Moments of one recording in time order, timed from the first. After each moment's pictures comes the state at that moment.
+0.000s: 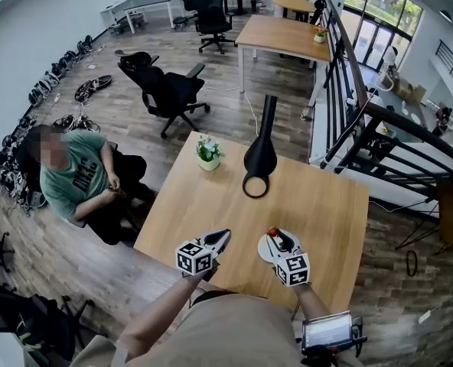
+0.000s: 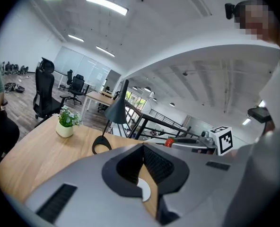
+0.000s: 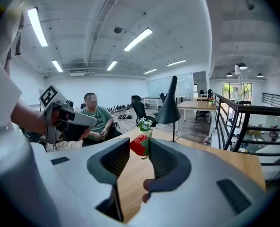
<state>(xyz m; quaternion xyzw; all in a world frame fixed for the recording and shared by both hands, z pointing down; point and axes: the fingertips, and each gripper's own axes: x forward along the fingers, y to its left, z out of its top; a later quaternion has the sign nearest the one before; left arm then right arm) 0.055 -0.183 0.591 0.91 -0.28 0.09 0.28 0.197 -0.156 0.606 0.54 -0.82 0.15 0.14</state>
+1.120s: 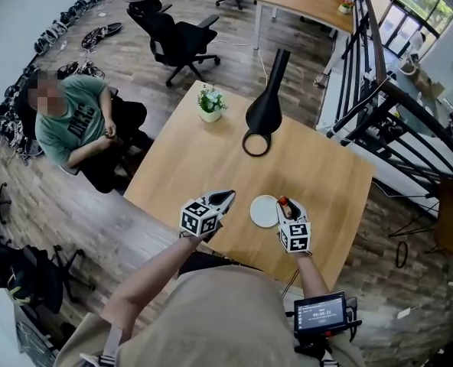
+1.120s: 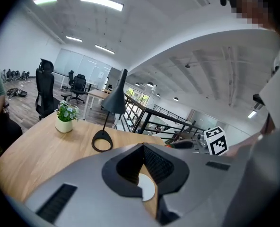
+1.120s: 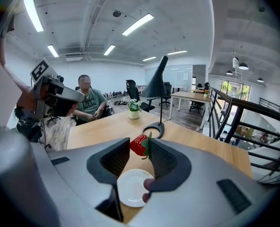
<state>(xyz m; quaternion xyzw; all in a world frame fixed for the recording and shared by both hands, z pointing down) 0.096 -0.174 0.629 0.91 -0.30 0.12 0.27 0.268 -0.148 0.695 0.54 -0.80 0.16 0.22</state>
